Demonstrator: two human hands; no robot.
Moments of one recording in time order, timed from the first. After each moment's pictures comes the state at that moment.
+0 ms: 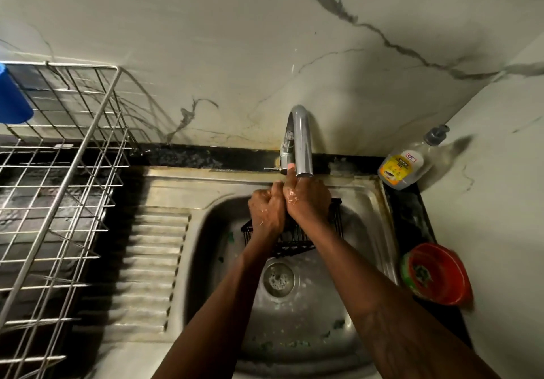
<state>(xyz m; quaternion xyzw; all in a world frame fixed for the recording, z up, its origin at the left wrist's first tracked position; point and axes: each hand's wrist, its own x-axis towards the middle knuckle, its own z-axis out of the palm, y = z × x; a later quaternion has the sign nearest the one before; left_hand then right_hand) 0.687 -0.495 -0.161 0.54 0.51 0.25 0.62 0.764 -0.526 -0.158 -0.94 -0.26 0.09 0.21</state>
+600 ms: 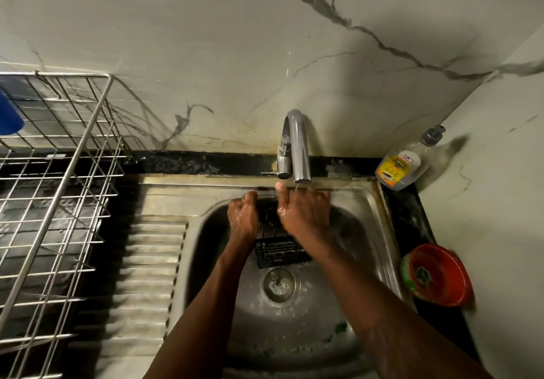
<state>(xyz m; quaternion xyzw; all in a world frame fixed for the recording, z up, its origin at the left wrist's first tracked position) 0.668 -0.459 -0.205 0.48 0.57 0.21 0.63 0.757 -0.541 -0.167 -0.92 -0.38 0.07 0.03</state>
